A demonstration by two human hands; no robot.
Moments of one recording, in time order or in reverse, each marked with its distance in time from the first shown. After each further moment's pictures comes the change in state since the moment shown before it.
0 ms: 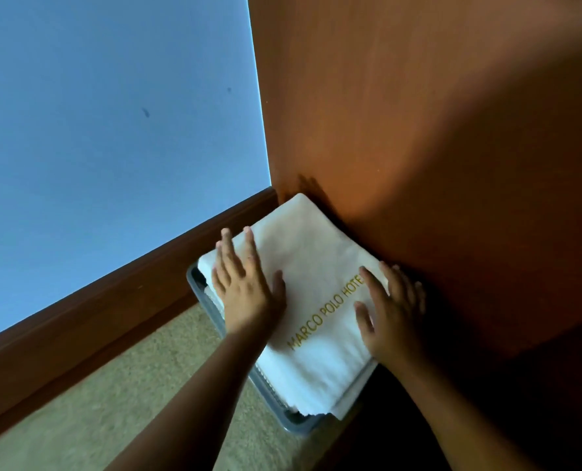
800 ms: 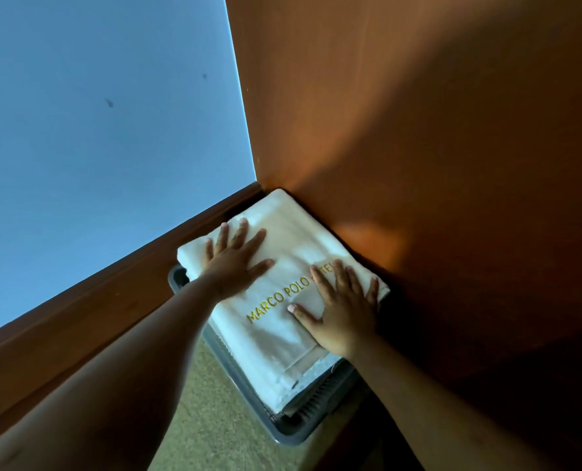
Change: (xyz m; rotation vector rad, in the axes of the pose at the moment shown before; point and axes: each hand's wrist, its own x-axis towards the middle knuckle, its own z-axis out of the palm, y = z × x) left_hand 0.103 -0.059 0.056 0.313 -0.627 0.254; right_hand 0.032 -0.039 0.036 -0.071 -0.395 0.038
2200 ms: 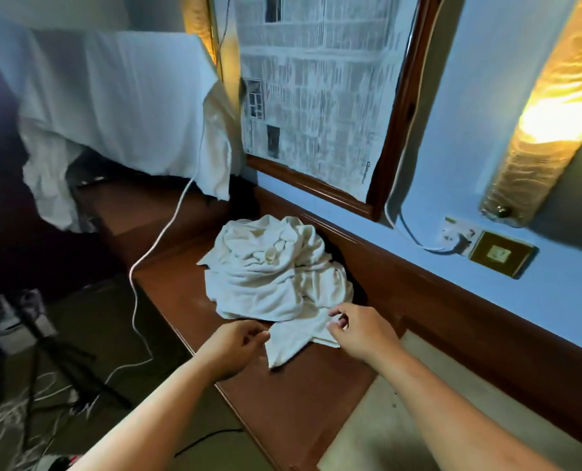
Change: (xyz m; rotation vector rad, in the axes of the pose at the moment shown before) left_hand -1.091 -0.384 0.043 -0.591 0.647 -1.329; right_hand -0.610 -0.799 0.135 0.085 -0.556 -1.392
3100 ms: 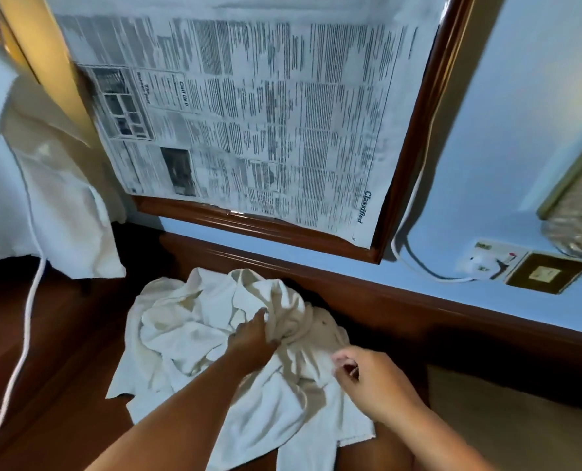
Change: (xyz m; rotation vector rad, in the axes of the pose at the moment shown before) left_hand 0.422 -0.047 0.002 0.237 -0.315 0.104; right_hand 0.223 -0.015 0.035 0.186 0.073 0.424
